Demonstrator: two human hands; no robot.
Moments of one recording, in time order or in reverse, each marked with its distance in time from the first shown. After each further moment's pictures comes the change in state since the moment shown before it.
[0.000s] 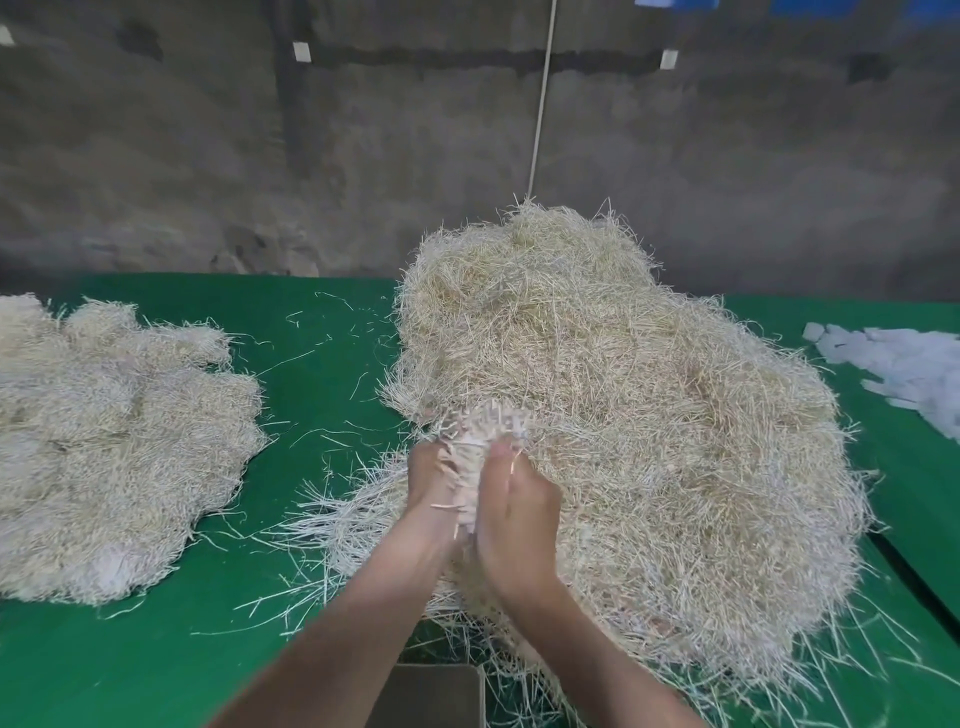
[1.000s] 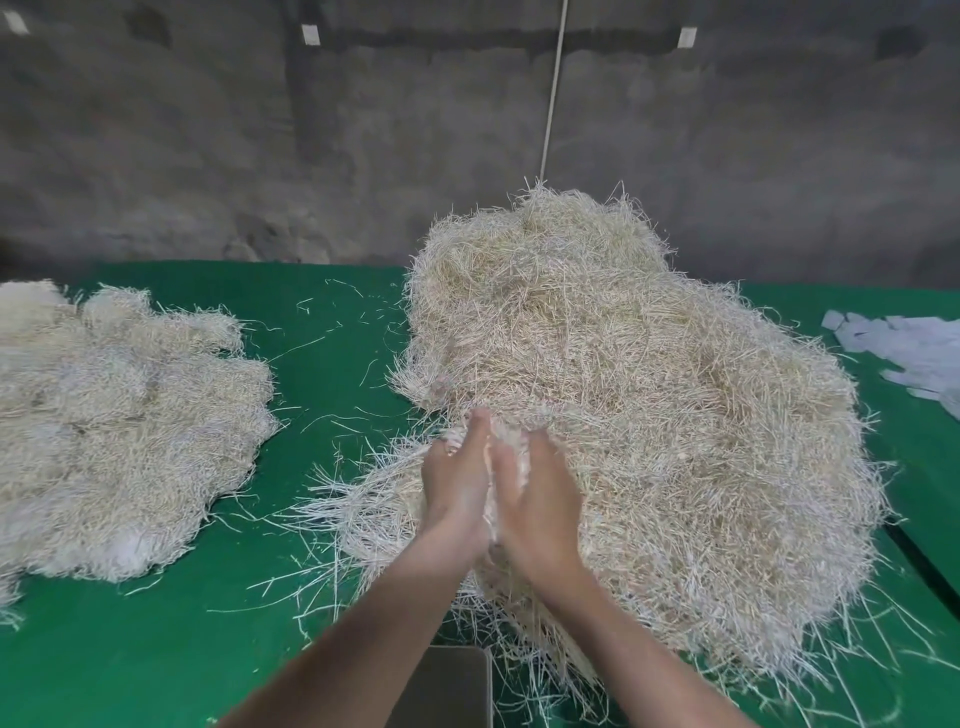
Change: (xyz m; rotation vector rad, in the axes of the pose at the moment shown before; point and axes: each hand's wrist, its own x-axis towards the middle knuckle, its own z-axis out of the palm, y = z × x) left_hand 0.005 -0.021 -0.003 0.025 -0.031 0.051; right_hand -0.003 0.026 -0.007 -0.295 -0.056 -0.054
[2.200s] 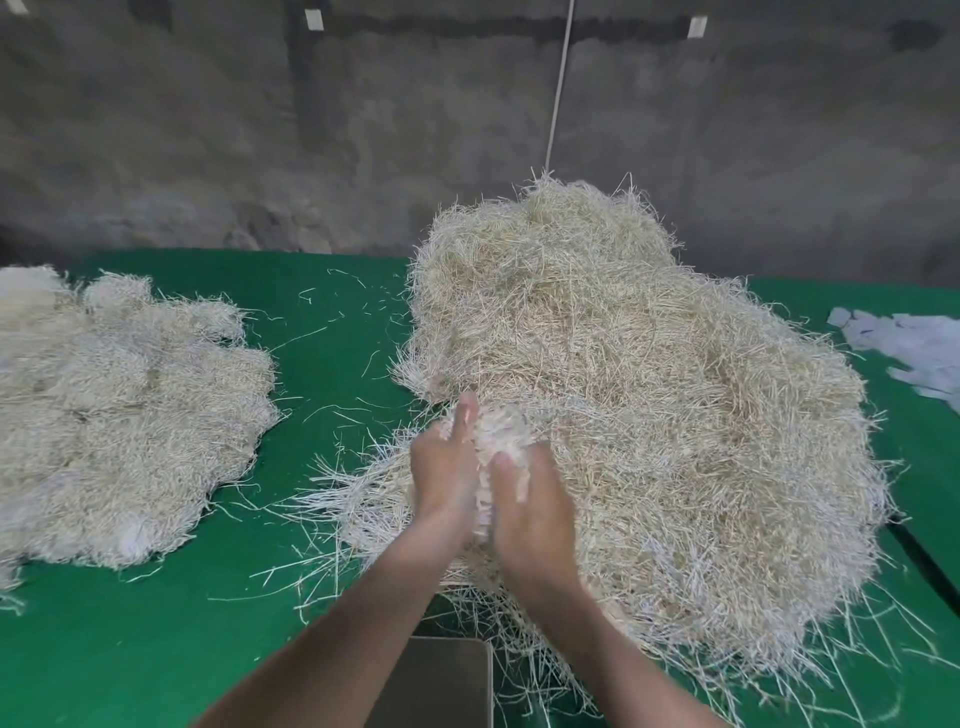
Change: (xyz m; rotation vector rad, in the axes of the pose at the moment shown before) left_hand -0.003 0.008 -0.002 0.157 0.128 0.076; right_hand -0.017 -0.010 0.001 0.225 -0.063 0.093
